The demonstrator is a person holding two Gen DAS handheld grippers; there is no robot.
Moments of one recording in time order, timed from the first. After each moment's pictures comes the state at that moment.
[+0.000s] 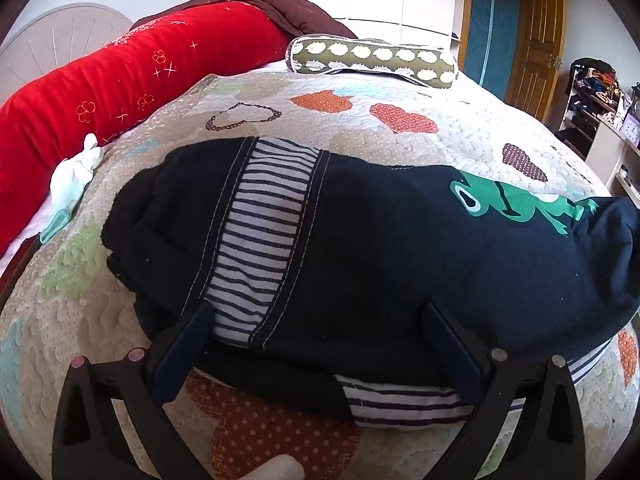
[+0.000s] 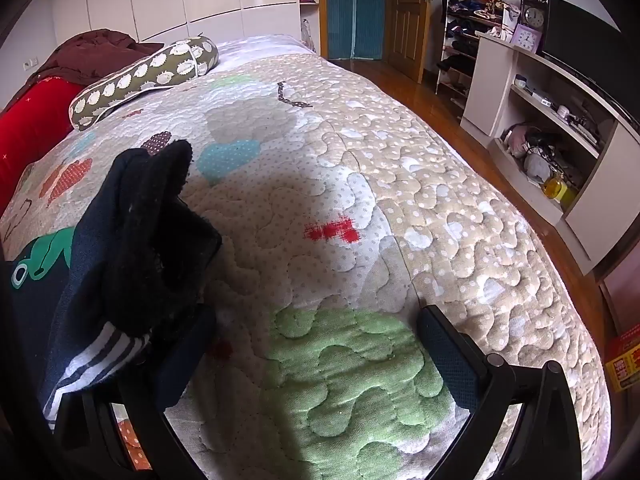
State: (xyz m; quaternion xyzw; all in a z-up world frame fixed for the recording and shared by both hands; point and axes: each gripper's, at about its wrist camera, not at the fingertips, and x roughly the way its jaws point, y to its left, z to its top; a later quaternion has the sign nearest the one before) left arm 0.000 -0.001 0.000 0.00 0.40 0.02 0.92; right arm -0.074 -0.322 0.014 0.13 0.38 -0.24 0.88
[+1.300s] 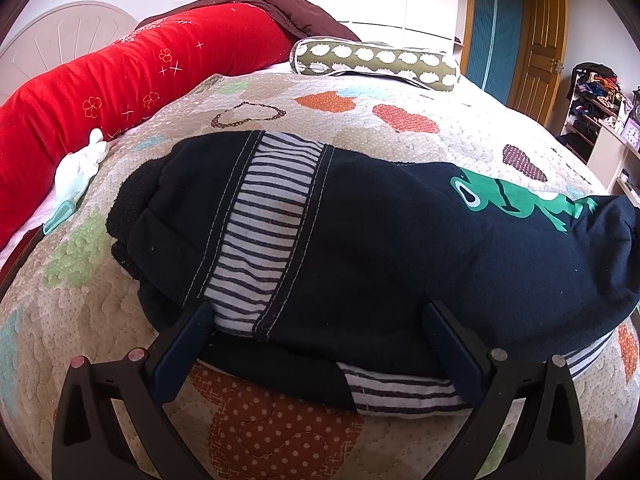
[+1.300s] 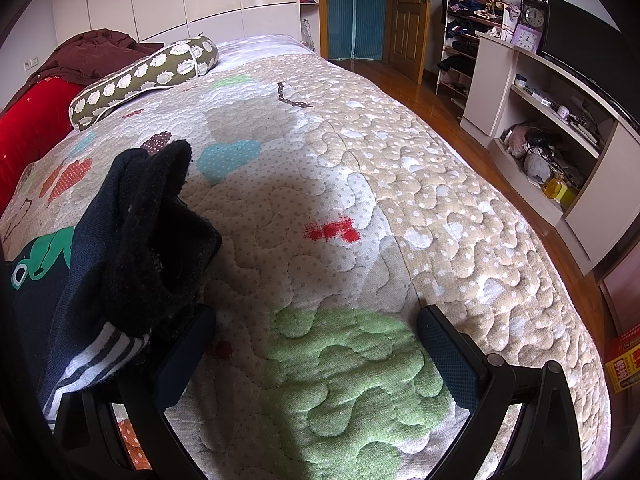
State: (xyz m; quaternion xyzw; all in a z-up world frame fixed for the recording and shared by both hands) left arm -0.008 0.001 -0.002 -0.01 0.39 0.02 0.92; right arm -0.074 -0.322 0.013 0.13 0.38 -0.24 0.88
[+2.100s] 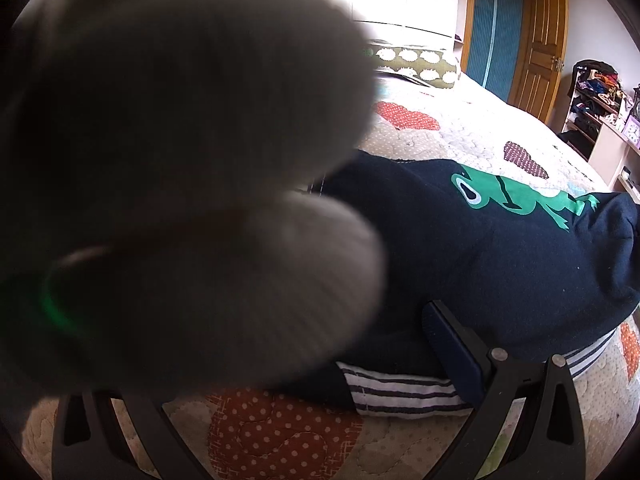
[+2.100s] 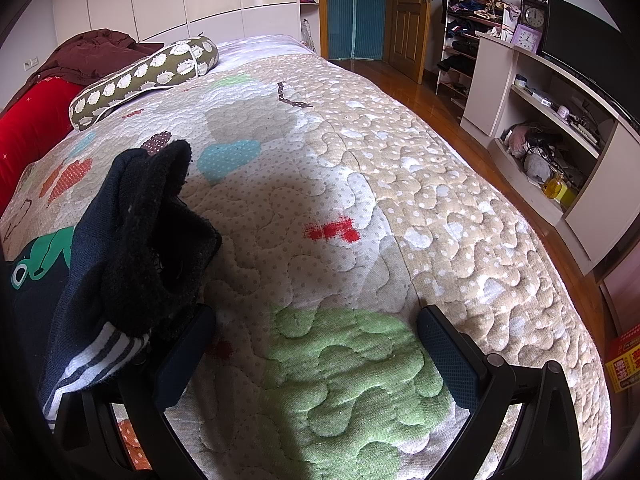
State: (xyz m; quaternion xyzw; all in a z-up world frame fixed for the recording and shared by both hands) left arm -0.006 -0.002 -0.004 -0.01 0.39 0.02 0.92; right arm -0.074 -0.322 0.013 0.13 0.38 -0.24 0.88
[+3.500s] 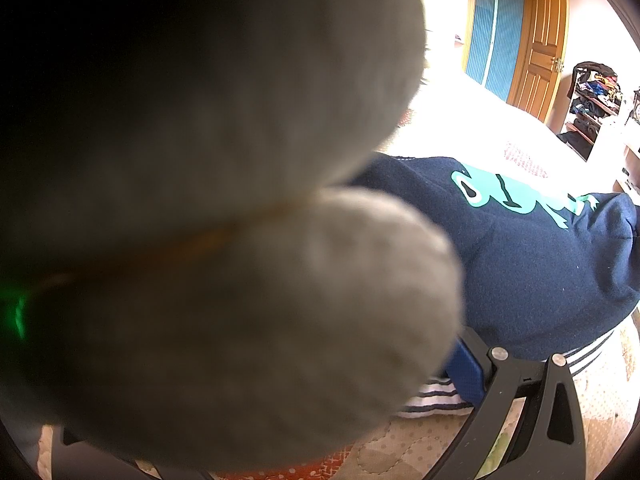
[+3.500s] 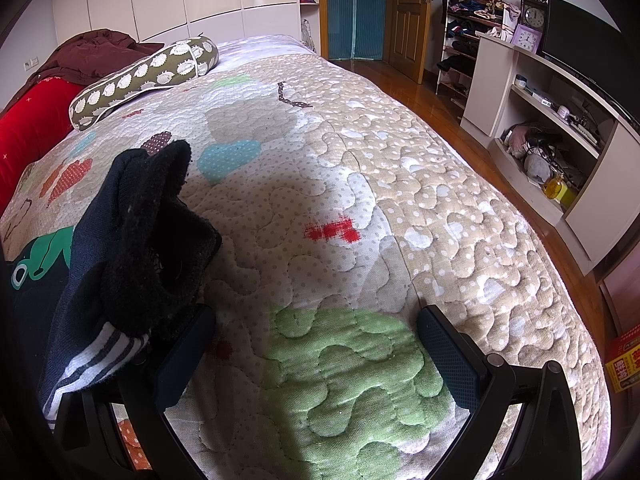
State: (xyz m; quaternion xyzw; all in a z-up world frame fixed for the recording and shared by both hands) left arm 0.002 -0.009 -0.012 -0.02 0.40 0.02 0.92; right arm -0.075 -0.321 0.013 0.13 0.38 -0.24 0.88
